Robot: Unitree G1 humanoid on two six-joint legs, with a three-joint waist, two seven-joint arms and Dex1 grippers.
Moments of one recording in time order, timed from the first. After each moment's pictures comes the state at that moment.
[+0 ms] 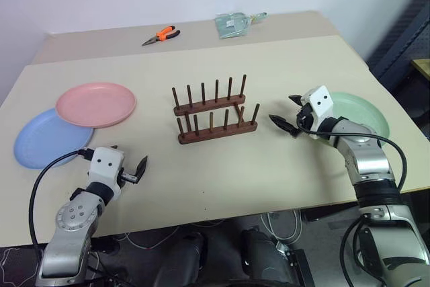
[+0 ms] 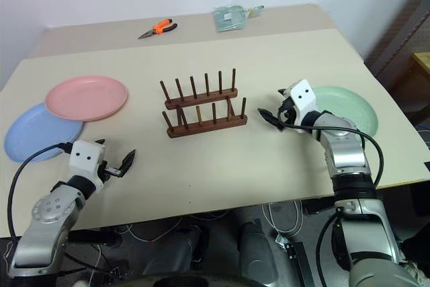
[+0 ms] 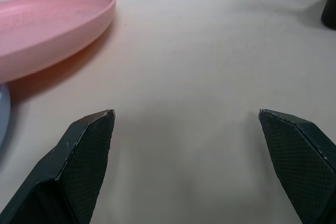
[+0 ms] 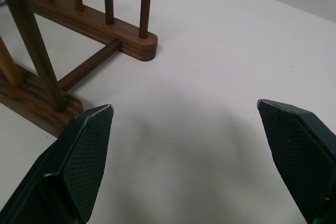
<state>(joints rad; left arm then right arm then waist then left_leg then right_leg) 0.21 0.43 0.20 -0.35 -0.13 0.31 -0.34 -0.52 -0.55 -0.04 0.35 0.16 0.15 0.75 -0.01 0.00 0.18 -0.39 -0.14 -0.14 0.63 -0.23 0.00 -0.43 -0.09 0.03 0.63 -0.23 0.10</state>
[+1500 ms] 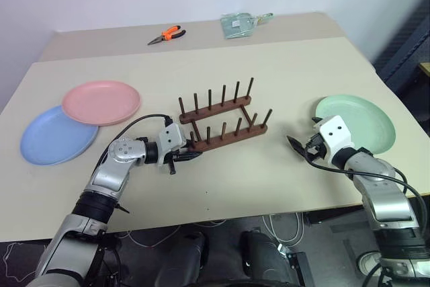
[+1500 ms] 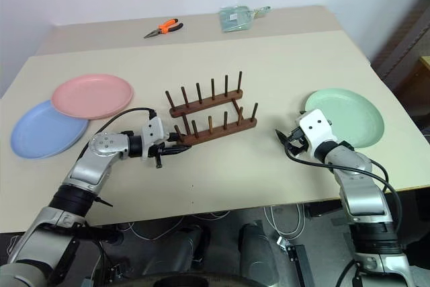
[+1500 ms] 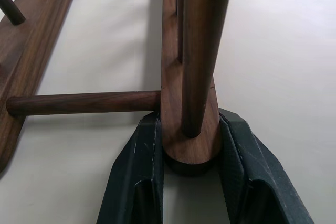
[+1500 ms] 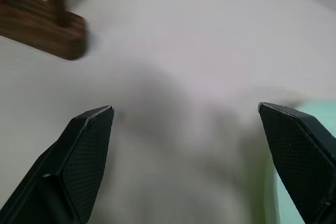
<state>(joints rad) -0.42 0.54 -0.24 0.22 -0.10 0.00 -1.10 -0.10 -0.62 -0.13 -0.09 0.10 0.26 0.56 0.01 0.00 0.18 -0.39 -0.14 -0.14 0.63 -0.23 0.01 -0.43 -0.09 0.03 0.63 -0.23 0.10</state>
